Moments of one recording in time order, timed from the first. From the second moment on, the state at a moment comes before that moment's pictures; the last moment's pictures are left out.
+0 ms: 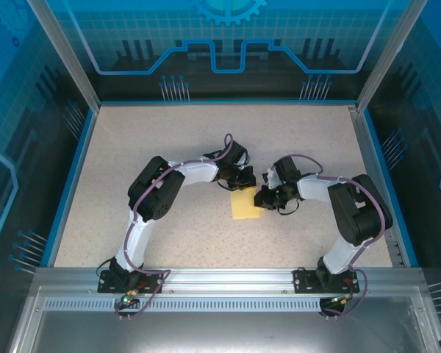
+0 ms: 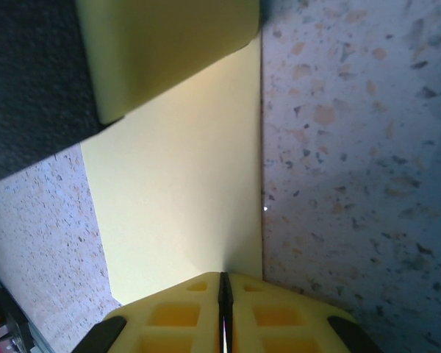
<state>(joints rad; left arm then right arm) -0.64 2.20 1.47 -0.25 0.46 -0.84 0.34 1.70 0.77 -0.29 -0.57 0.46</state>
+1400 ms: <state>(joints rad) -0.61 2.21 1.55 -0.26 0.39 -0.71 0.34 1.70 0.76 -0.29 -0.56 0.45</state>
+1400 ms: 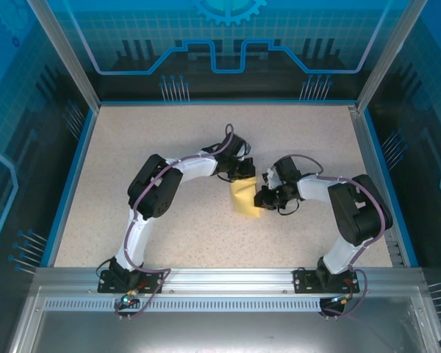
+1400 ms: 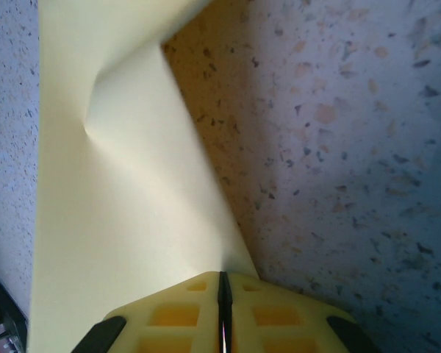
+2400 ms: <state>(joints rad) -0.65 2.15 1.45 -0.22 0.48 -0.71 0.34 1.70 0.75 -0.27 -0.57 0.45</state>
